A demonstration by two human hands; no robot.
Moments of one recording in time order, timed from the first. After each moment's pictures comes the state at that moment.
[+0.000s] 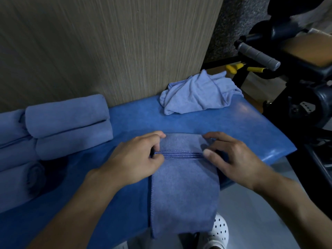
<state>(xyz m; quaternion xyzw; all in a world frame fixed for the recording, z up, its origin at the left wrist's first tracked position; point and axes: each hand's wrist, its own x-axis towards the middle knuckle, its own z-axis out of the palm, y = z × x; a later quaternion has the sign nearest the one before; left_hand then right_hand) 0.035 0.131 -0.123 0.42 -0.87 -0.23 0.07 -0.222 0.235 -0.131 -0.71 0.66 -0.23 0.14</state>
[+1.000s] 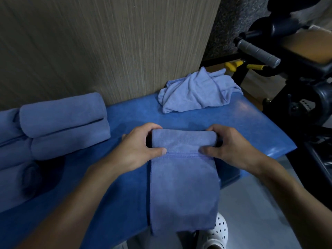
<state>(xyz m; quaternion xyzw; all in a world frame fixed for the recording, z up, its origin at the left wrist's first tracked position) 0.026 0.108 -0.133 0.46 -0.78 -0.41 0.14 -0.223 0.206 -0.126 -0.56 0.71 -0.29 0.32</state>
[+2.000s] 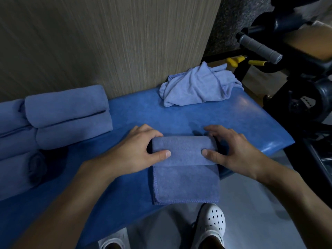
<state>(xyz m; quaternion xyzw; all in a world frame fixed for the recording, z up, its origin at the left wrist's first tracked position) 0.039 0.129 -0.126 0.40 -0.86 -0.32 0.06 -0.219 0.239 -0.123 -0.64 0.70 -0.20 0.23</state>
